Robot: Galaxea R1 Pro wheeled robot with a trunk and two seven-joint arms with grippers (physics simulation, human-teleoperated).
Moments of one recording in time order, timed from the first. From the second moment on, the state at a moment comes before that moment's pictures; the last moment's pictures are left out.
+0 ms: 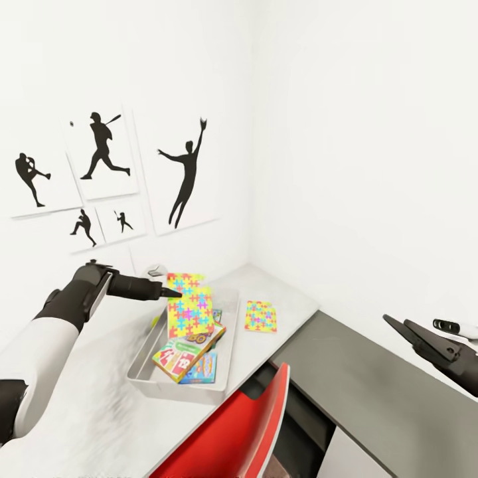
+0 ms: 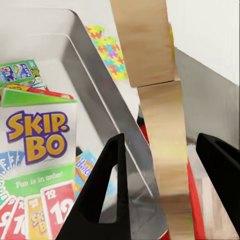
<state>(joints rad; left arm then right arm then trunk) -1.07 0.26 -0.09 -0.69 -0.12 0.87 -1.14 -0.24 -0.24 -0.64 -1.57 -0.61 0.95 1.36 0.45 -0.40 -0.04</state>
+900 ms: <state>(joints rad) -1.07 0.25 -0.10 -0.69 -0.14 0.86 -1.23 -0.24 -0.24 -0.65 -1.56 -0.61 0.94 1.37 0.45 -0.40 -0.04</state>
